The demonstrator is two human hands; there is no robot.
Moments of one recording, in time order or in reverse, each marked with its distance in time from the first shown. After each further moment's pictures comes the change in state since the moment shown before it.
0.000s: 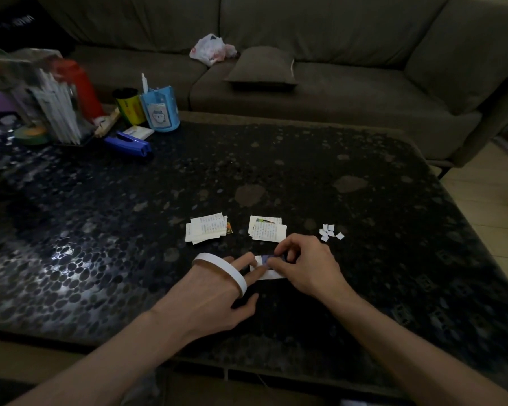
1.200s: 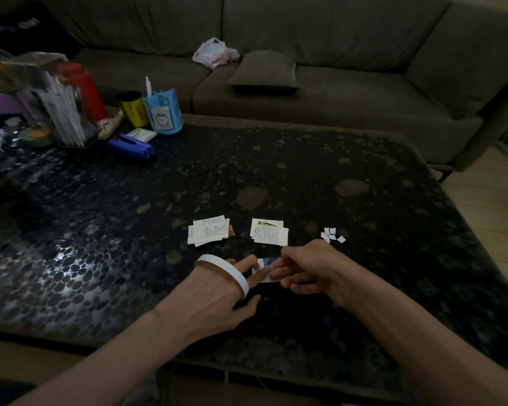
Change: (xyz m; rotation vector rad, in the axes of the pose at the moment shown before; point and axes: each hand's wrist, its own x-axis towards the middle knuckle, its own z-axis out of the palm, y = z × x) left_hand 0.001 -0.002 0.002 0.096 0.031 0.044; right_hand -0.001 -0.030 -0.029 0.494 -0.352 0.529
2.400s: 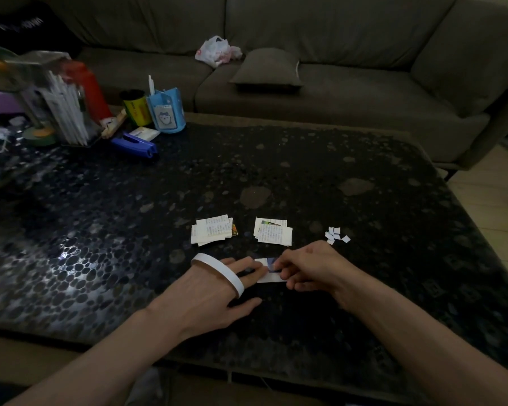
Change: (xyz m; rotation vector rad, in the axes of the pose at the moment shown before) left_hand -0.004 -0.012 -0.003 -0.207 -0.080 0.006; right_hand 0.008 0.006 0.001 -0.019 -0.013 -0.063
